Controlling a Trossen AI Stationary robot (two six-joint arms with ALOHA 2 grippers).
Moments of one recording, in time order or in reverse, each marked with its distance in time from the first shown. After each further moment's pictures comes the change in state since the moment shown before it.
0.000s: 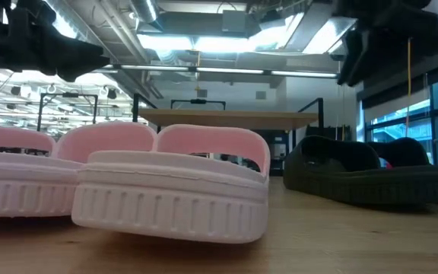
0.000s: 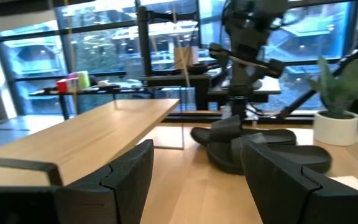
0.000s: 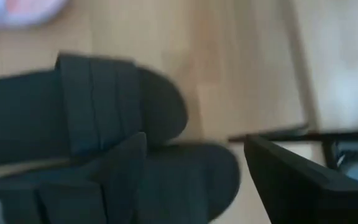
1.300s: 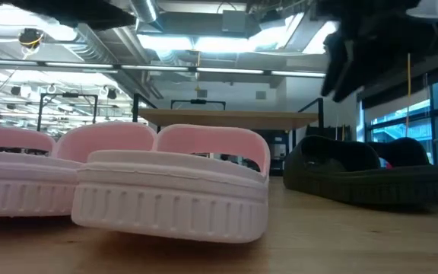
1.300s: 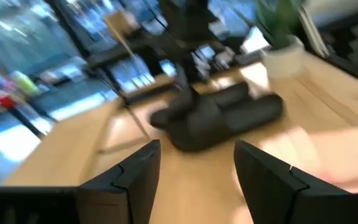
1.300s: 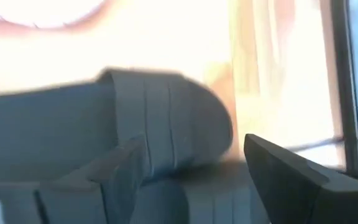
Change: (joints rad) left arm -0.257 0.725 0.467 -0.088 -0.048 0.205; right arm 0.112 0.285 0.112 0.096 0.042 0.036
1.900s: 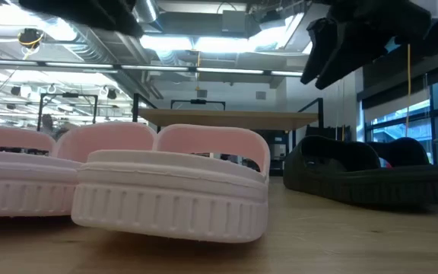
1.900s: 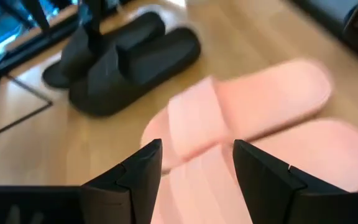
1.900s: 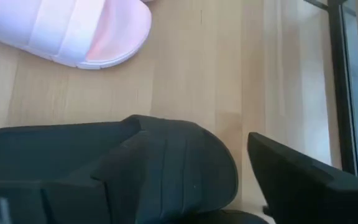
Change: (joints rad) left arm -0.203 0.518 0.323 -0.252 -0.033 -0.168; right arm 0.008 0.000 -0.003 0.155 -0.002 -0.181
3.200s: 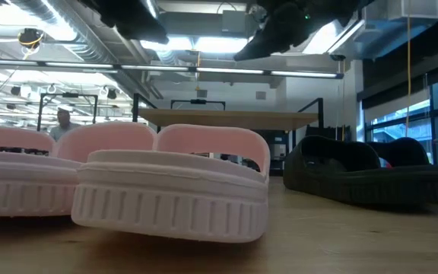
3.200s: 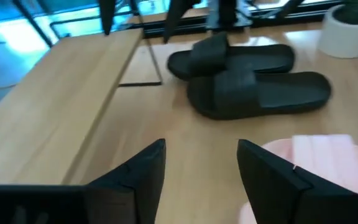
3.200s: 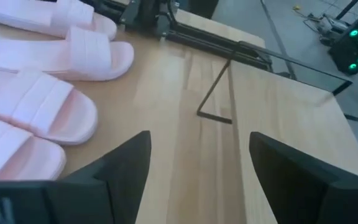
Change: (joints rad) left arm 0.369 -0.207 -0.004 -0.009 0.050 -0.107; right arm -0.558 -0.033 -0.005 0.577 -0.614 -0.481
